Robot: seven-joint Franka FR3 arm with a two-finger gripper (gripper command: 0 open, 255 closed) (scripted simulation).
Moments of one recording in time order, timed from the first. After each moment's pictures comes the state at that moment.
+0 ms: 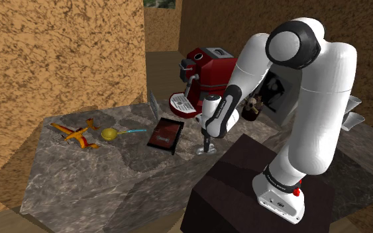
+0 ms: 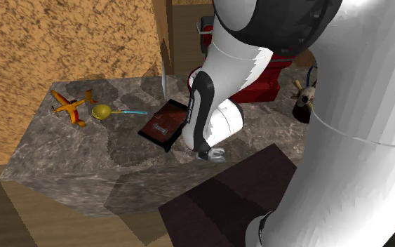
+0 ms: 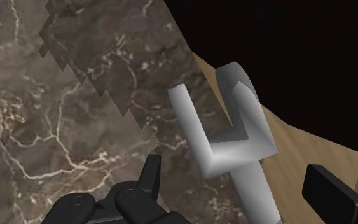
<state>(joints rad) 0.04 0.37 -0.10 -2.68 -0.09 2.95 -0.54</state>
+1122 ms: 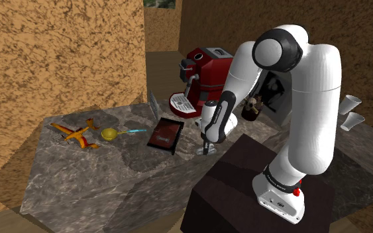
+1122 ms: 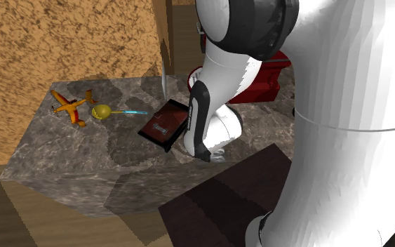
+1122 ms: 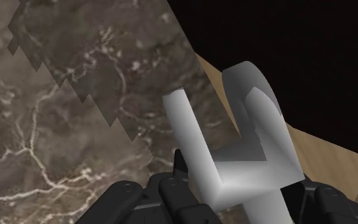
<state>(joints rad) 0.04 0.48 -0.09 -2.65 -0.09 3.03 -0.54</state>
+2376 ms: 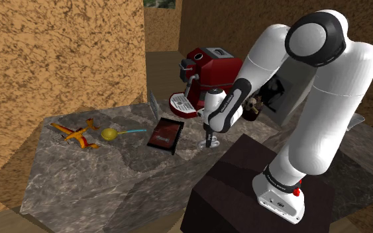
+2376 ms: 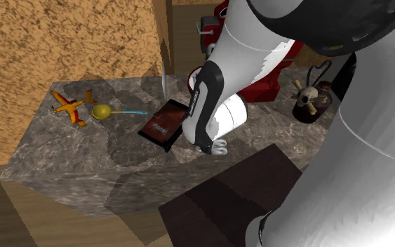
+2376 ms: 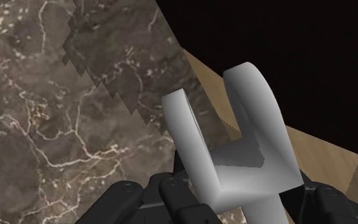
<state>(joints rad) 0.05 0.23 -0.11 -2.72 -0.10 2.85 -0.54</state>
